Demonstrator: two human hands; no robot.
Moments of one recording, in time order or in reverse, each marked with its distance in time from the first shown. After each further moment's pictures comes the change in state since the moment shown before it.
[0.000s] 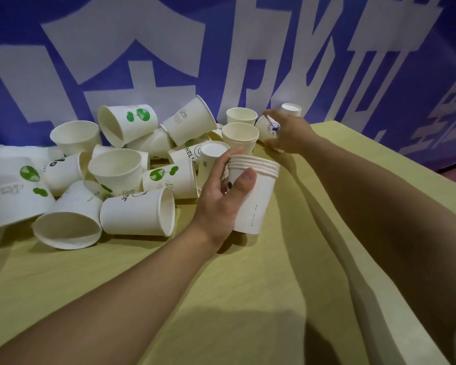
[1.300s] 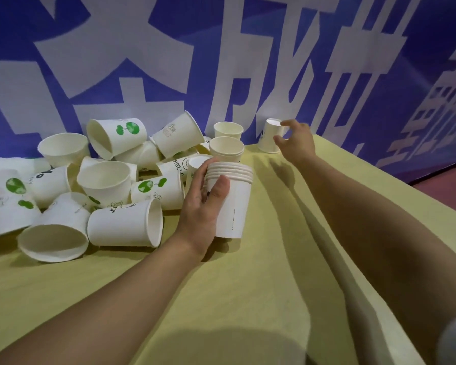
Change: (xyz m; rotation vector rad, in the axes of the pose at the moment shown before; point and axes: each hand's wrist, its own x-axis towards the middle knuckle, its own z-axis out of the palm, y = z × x) left_hand 0.001 0.002 -0.004 -0.045 0.048 -0.012; right_hand -0.016 0.023 -0.012 0.352 0.327 0.265
